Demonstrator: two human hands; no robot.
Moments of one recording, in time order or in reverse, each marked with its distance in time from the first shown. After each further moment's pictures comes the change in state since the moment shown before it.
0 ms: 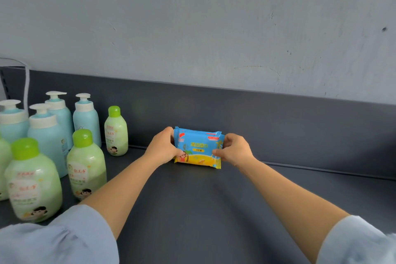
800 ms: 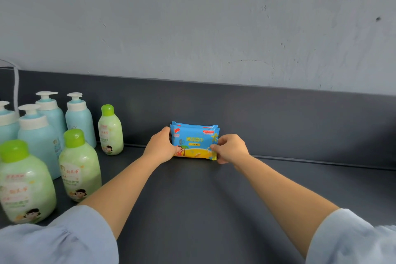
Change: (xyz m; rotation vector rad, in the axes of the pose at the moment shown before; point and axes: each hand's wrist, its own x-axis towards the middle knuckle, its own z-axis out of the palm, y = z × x) left_hand -0.006 0.009 0.006 0.077 -0.006 -0.032; right_hand -0.005 -0.001 0.003 -0.069 -0.006 0.078
